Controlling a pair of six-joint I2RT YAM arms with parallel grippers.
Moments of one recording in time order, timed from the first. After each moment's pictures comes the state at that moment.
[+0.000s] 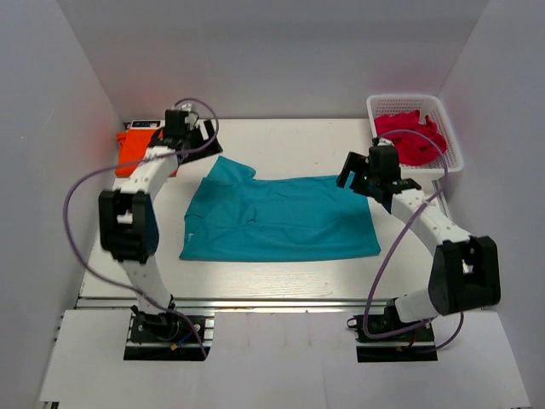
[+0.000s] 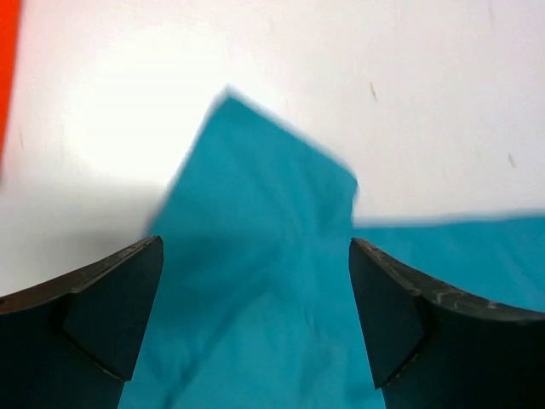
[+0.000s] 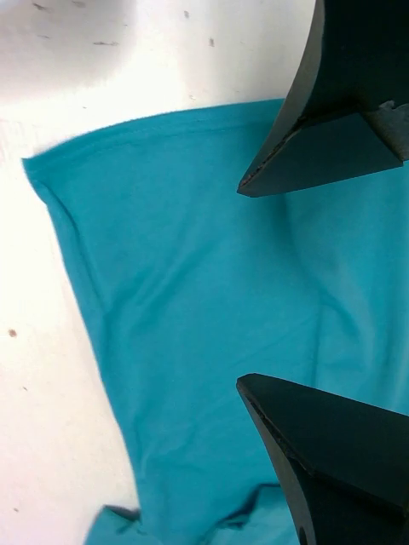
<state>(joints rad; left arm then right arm) -0.11 1.80 1.45 -0.35 0.13 -0.36 0.24 1.41 0.97 -0.24 0.00 0.45</state>
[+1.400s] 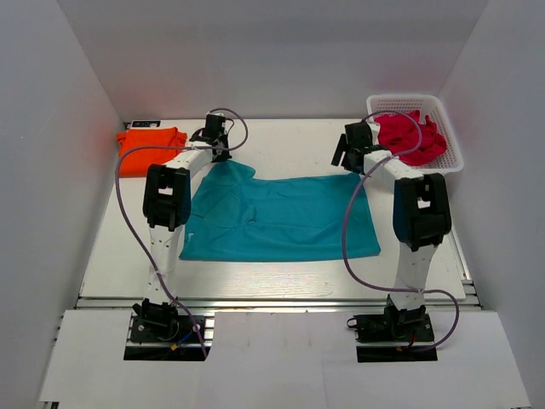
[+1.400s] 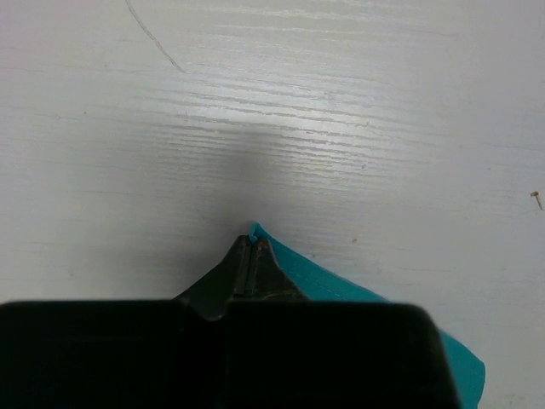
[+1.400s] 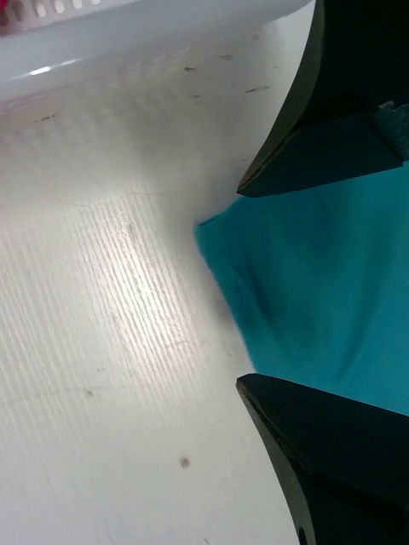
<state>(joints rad) -0.22 2.39 1.91 -0.34 -0.16 -0.25 0.24 1.98 1.45 -0.31 0.30 0.44</state>
